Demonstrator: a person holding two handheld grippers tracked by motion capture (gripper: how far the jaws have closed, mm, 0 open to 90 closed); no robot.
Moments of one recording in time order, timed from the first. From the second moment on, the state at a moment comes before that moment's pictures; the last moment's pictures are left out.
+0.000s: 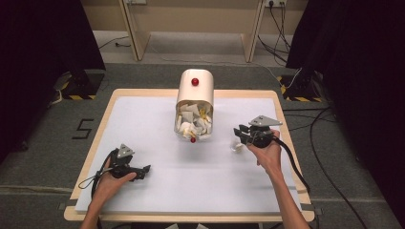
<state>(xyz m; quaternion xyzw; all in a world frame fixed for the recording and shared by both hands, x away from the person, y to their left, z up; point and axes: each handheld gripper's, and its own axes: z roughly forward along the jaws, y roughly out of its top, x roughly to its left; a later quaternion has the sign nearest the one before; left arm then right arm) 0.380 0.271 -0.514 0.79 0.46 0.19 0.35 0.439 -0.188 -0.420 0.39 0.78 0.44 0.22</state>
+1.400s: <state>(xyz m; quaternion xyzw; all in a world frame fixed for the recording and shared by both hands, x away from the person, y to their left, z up) 0.380 0.271 -0.514 0.79 0.46 0.19 0.35 0.423 -0.203 -0.413 0.41 0.76 0.42 0.25</state>
